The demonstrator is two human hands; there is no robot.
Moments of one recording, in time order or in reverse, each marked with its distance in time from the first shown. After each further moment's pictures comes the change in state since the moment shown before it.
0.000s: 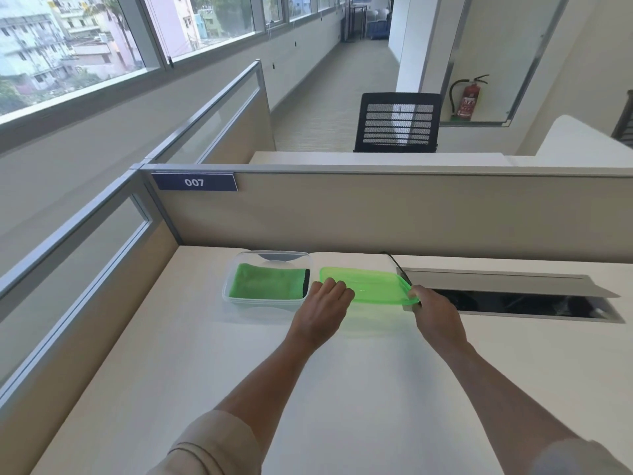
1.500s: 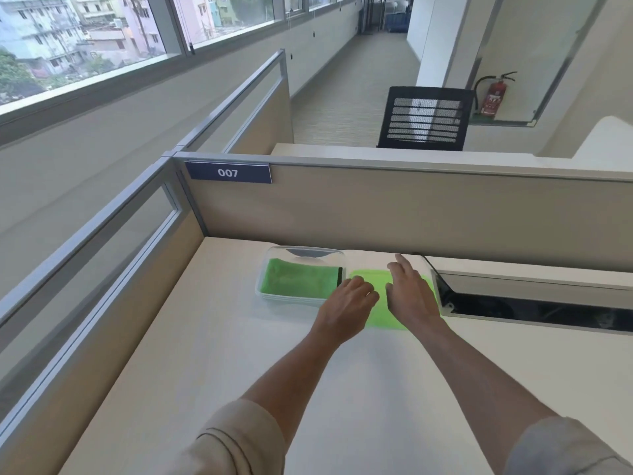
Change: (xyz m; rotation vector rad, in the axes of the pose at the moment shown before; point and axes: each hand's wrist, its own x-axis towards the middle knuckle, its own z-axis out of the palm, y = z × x) left_hand -0.011 -0.047 0.004 -0.149 -0.148 0.028; right_hand 0.034 -0.128 0.051 -0.267 -0.066 -0.164
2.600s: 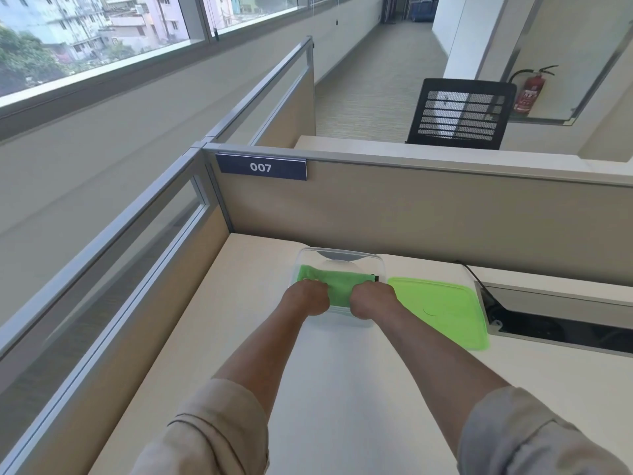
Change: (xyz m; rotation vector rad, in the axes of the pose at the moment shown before) left_hand -0.028 -0.142 -0.011 -0.105 -0.690 -0.618; right_hand 0.057 -0.133 0.049 -0.335 -0.546 -0.102
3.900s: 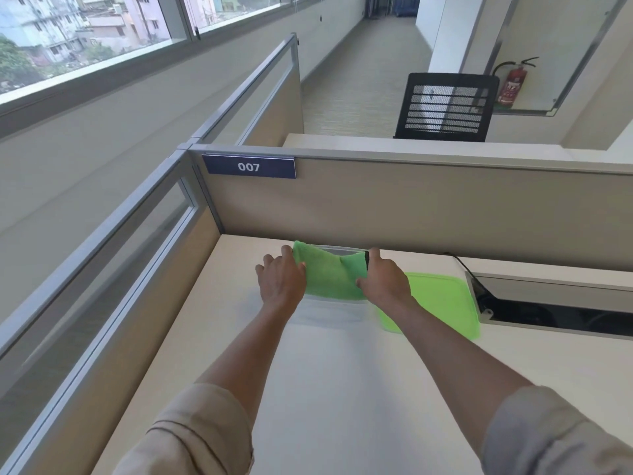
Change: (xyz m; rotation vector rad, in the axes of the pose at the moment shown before) left_hand -0.012 -0.013 -0.011 -0.239 0.679 -0.259; right_hand -0.008 0.035 -0.005 0.511 0.399 0.168
